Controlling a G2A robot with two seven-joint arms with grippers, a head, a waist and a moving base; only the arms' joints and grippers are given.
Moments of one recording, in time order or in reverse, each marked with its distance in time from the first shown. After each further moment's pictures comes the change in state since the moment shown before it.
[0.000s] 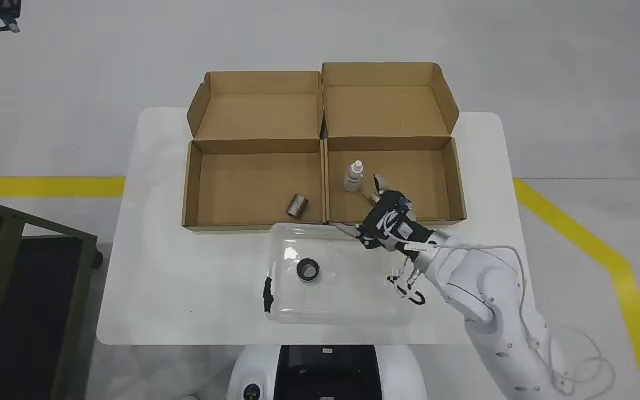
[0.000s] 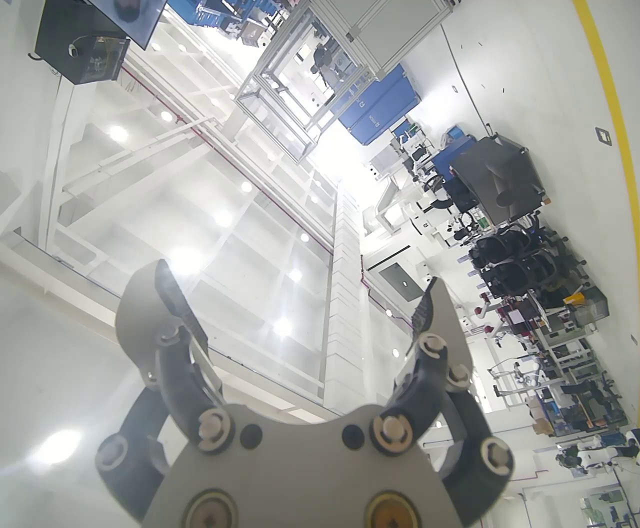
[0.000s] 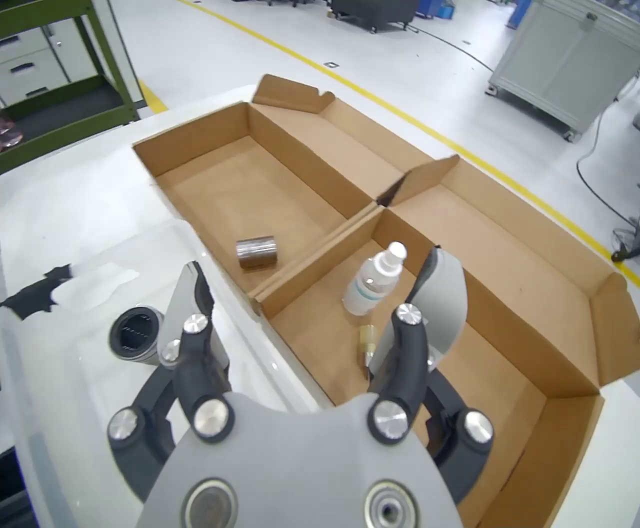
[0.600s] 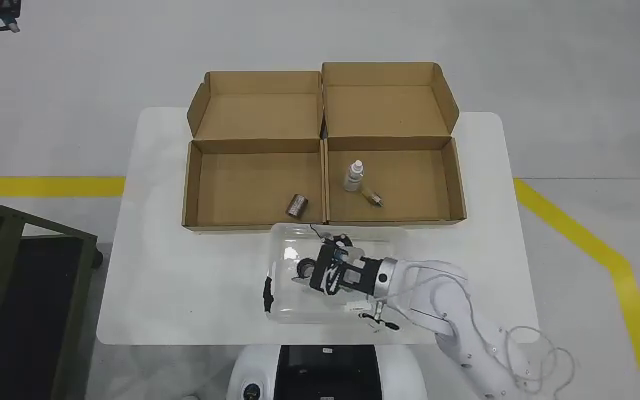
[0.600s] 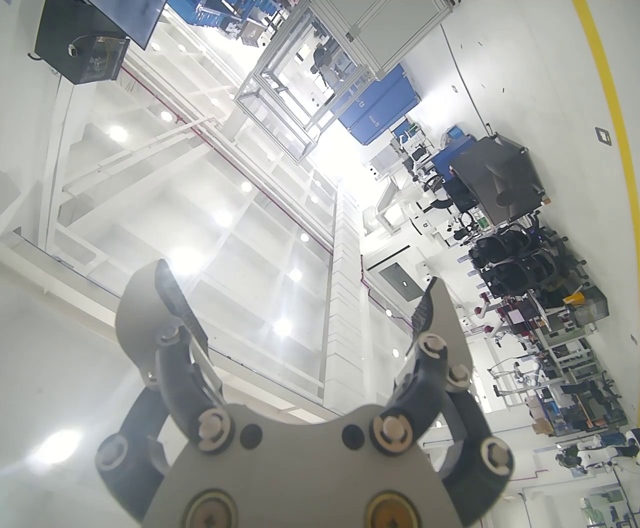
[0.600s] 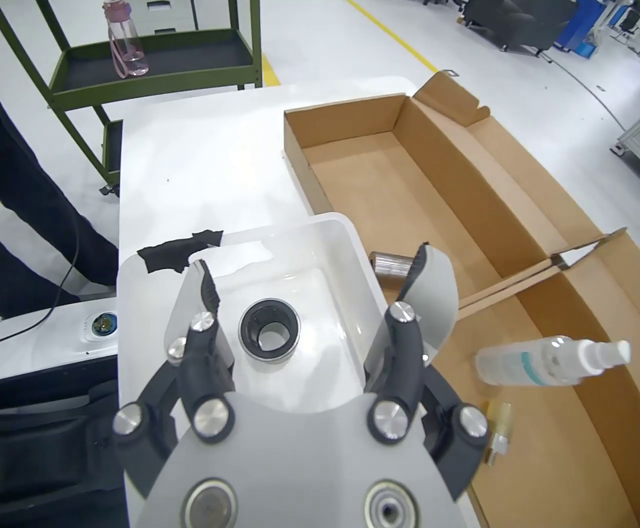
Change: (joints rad) left arm 0.000 0.000 0.000 0.000 0.000 0.000 0.000; right arm 0.053 -0.012 -0.222 0.075 -0.089 -0.142 -0.005
